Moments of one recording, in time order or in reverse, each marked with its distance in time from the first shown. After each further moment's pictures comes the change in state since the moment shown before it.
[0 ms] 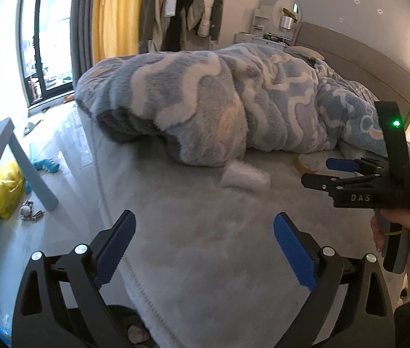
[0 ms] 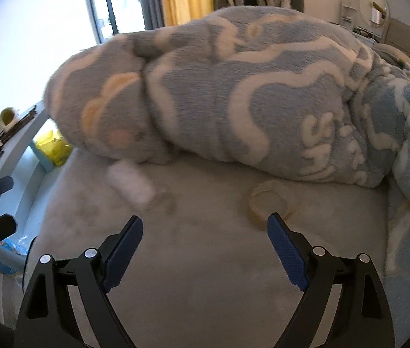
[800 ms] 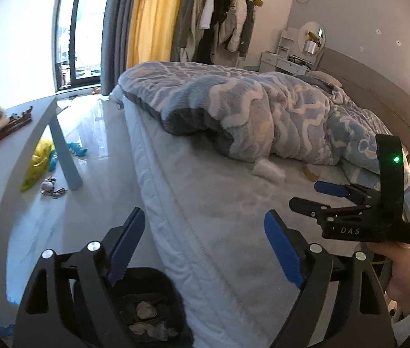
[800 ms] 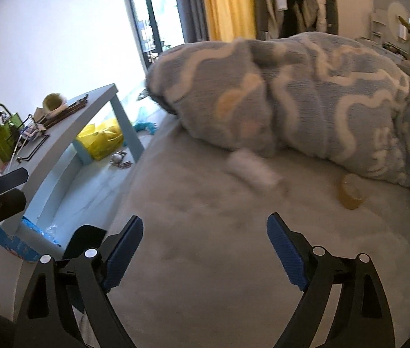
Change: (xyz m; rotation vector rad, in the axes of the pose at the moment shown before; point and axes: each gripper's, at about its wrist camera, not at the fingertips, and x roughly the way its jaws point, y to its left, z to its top) left arm -0.098 0.051 -0.040 -0.137 -0.056 0.057; right arm -0.046 0.105 -0.031 -0.081 -0.049 0.137
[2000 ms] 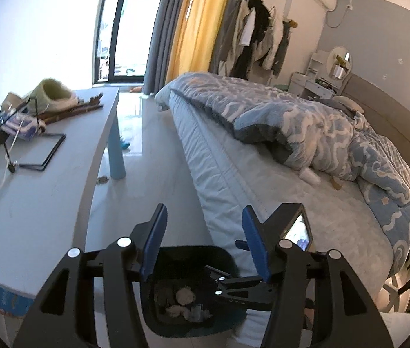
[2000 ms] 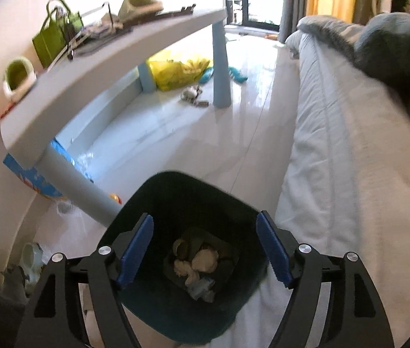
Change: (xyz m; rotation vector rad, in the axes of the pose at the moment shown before) left arm -0.120 0.116 -0.032 -0.110 -0.064 0.094; right arm 0.108 0.232 -0.058 -0.292 0.212 0.183
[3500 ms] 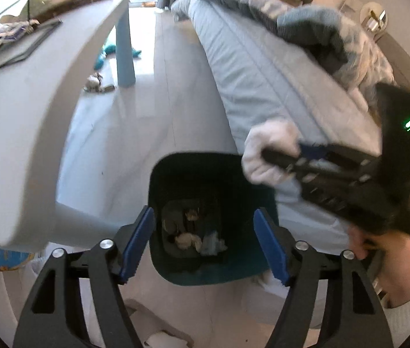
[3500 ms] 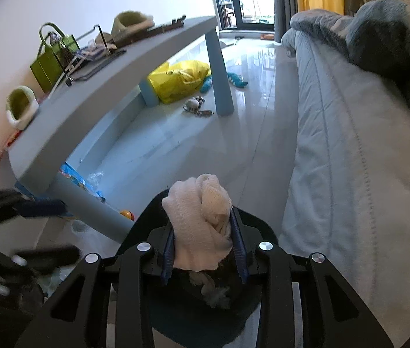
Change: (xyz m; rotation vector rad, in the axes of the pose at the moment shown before) left arm 0.079 0.054 -0.076 -0.095 0.419 0.044; right arm 0.009 -0.007 0.009 0.080 -0.011 0.066
